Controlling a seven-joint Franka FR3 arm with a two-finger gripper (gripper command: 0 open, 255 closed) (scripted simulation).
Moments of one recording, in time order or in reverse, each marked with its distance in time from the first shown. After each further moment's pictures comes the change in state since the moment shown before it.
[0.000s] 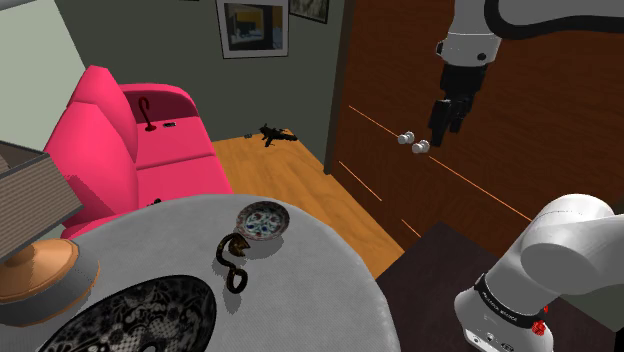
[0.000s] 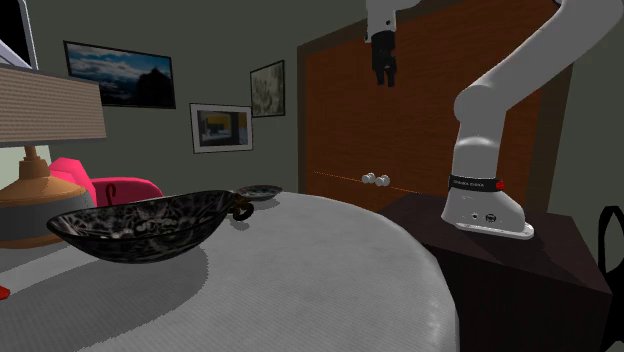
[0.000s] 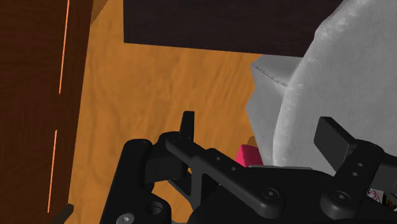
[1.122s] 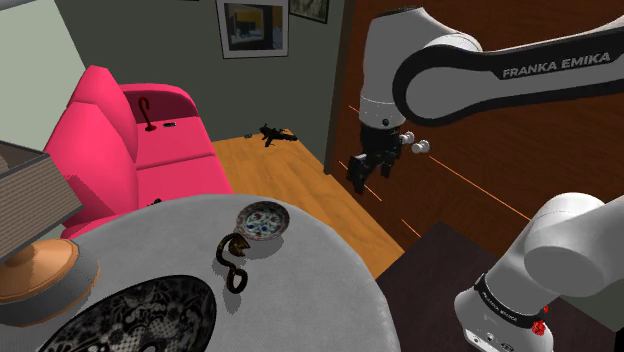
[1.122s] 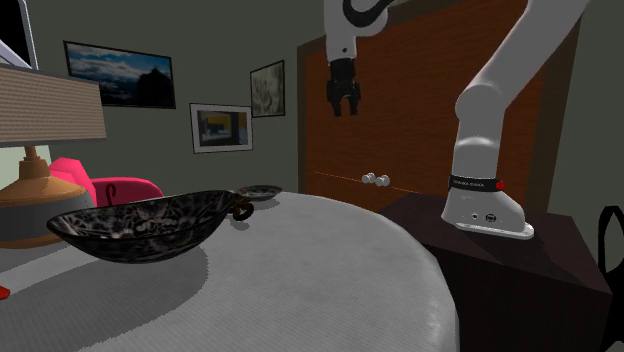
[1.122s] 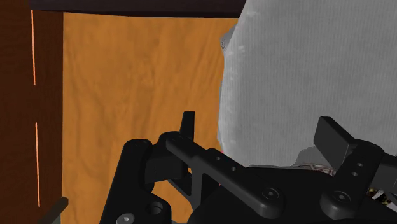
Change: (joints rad) arm 0.060 0.261 0.316 -0.056 0.149 0.365 0.360
